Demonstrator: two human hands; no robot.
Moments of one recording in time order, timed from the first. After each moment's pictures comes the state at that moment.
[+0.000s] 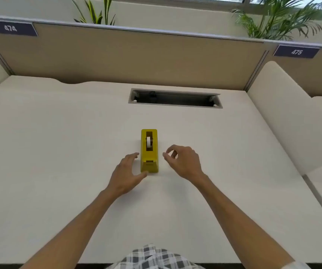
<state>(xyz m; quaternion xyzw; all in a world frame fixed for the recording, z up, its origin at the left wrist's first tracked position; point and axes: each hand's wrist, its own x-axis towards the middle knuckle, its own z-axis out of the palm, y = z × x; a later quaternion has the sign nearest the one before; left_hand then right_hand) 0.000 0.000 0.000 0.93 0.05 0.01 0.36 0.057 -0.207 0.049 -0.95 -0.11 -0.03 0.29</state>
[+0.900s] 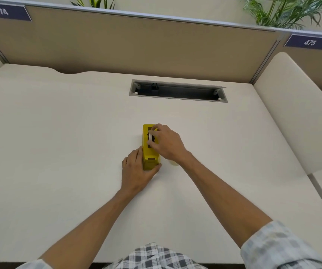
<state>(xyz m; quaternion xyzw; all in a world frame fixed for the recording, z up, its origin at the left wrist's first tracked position) 0.015 -0.032 -0.022 0.94 0.06 0.14 0.30 0.110 -0.151 0.052 -0.95 -0.27 0.00 0.16</state>
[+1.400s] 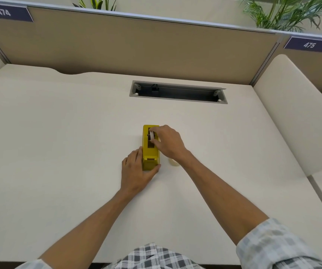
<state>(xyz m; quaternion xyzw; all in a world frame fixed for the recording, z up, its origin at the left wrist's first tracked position) 0.014 -0.032 -0.024 0.95 0.06 0.15 0.28 0.112 -0.152 0.057 -0.94 -0.27 -0.02 0.19</state>
